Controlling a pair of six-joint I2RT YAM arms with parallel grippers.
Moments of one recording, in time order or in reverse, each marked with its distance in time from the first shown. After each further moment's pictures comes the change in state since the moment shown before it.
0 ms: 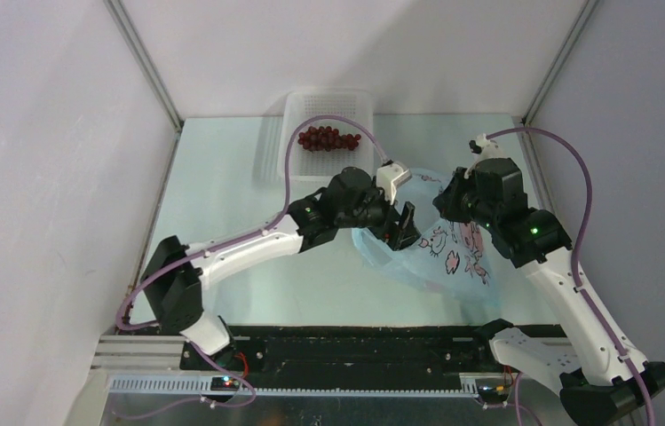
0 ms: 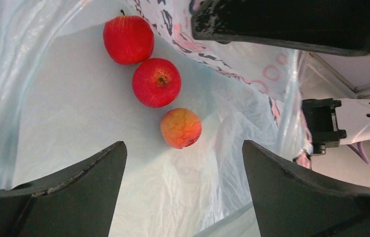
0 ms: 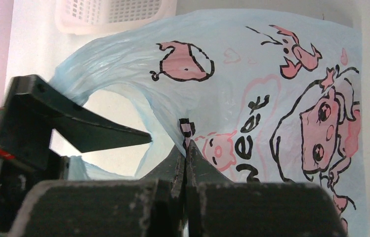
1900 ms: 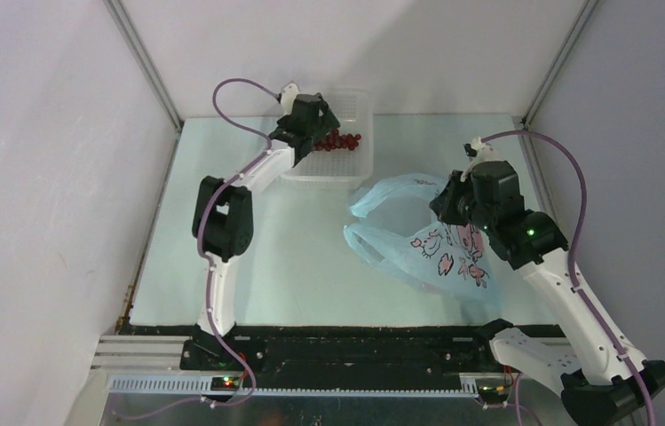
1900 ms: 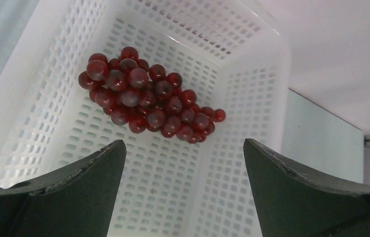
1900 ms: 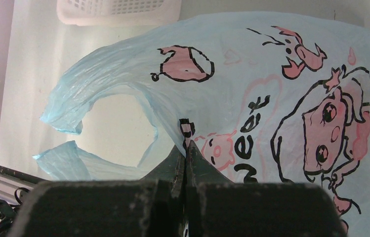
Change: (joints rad) left arm 0.546 0.537 0.542 -0.081 -0.617 -0.453; right arm 0.013 -0.008 -0.033 0.024 -0.020 -0.004
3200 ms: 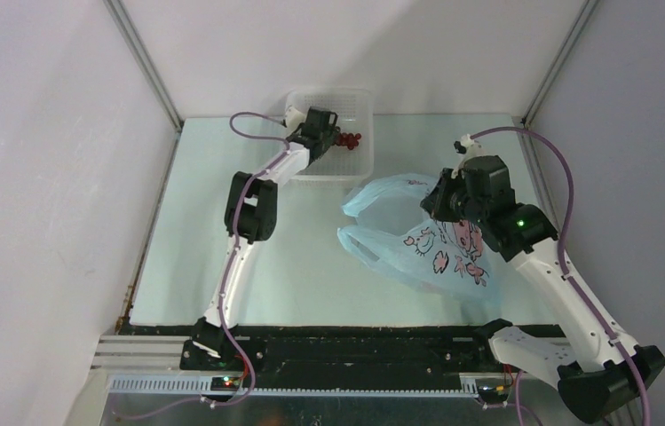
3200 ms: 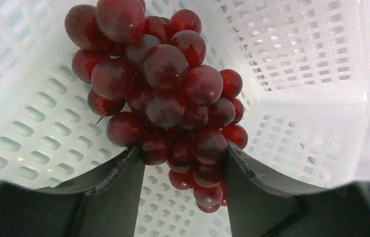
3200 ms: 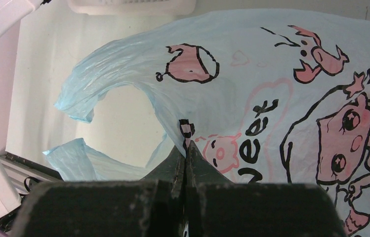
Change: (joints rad) left arm 0.030 0.452 0.405 -0.121 -0.013 -0.422; right arm 0.001 0.057 0.000 0.035 -0.072 -0.003
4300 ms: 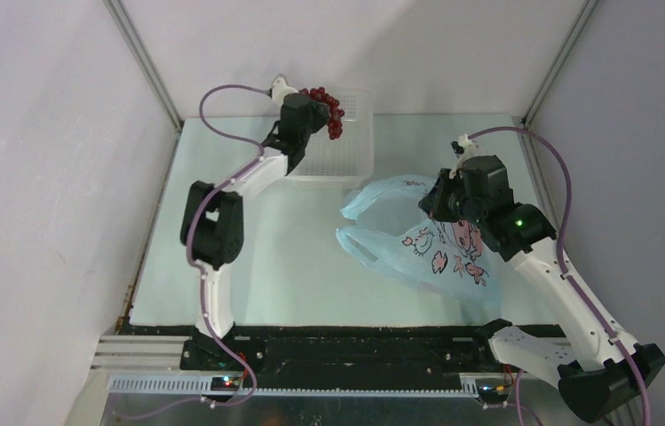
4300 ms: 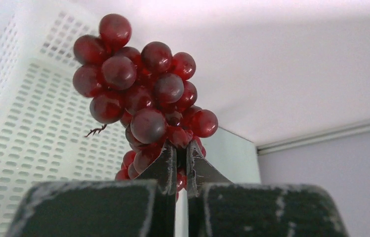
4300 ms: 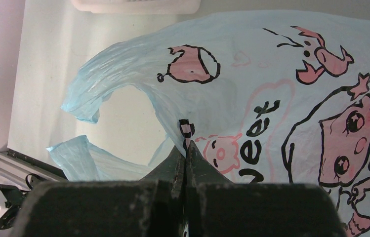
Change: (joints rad) left arm -0.026 -0.542 -0.564 0.484 0.100 0.301; right arm 0.010 0.009 0.000 0.011 -0.008 0.000
